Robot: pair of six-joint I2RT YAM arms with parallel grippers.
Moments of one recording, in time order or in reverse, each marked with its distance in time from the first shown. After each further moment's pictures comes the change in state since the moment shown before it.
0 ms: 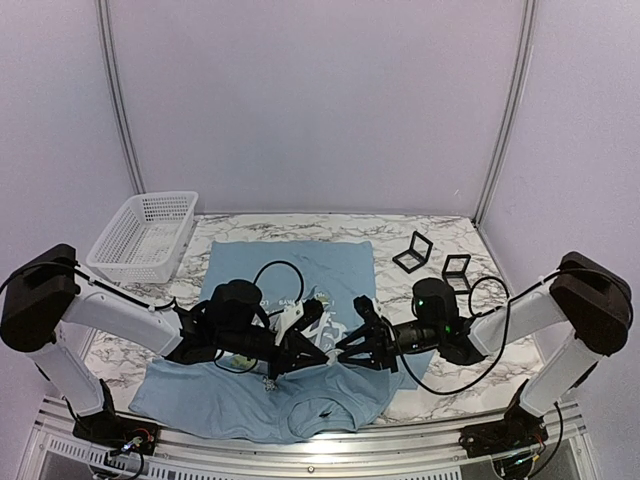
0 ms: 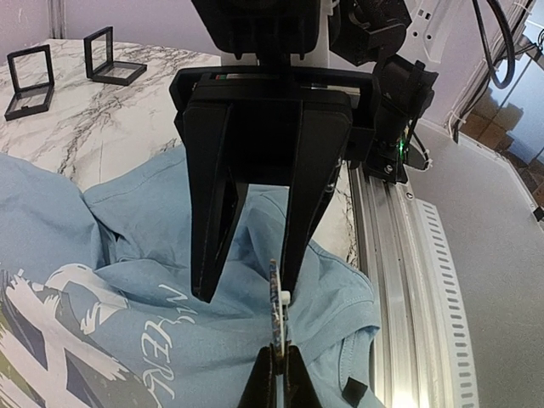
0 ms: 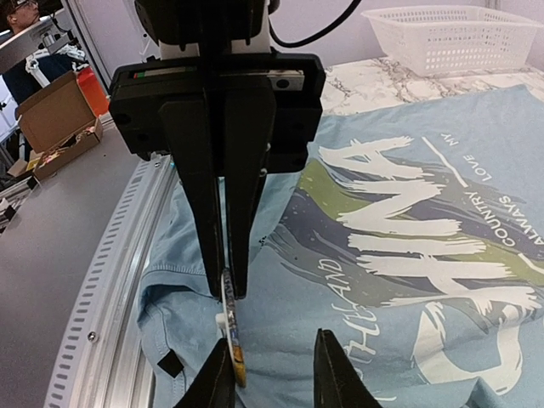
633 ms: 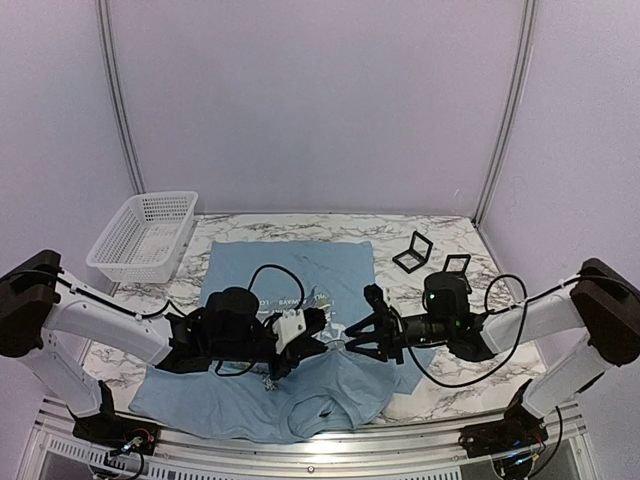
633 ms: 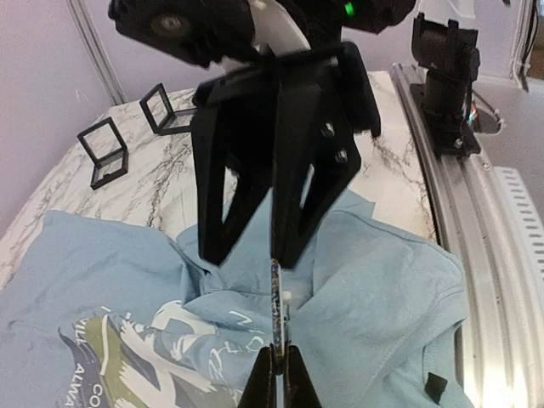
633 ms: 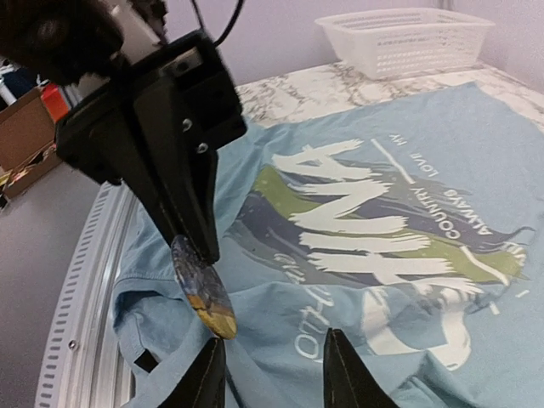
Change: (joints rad) left arm -0.075 -0.078 -0.025 -0.004 -0.274 0.265; right arm -0.037 -0.072 -0.003 -0.074 0.064 0.000
